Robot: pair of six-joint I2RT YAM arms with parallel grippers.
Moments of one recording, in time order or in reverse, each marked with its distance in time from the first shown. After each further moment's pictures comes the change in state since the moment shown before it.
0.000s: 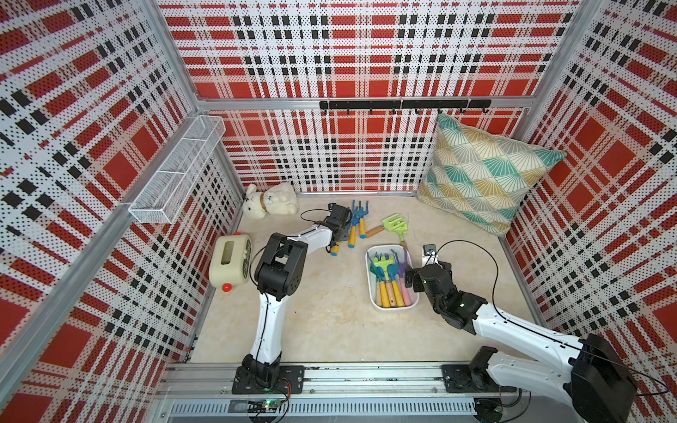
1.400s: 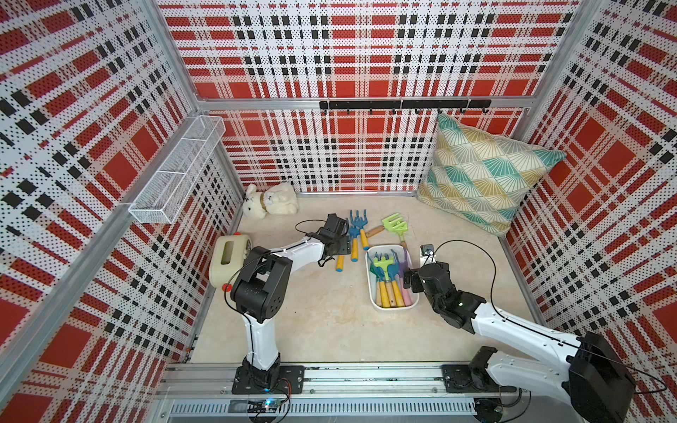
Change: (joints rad) left arm -0.042 -0.253 -0.287 -0.002 0.126 0.005; right arm 0.000 0.015 0.005 0.000 -0.035 -0.001
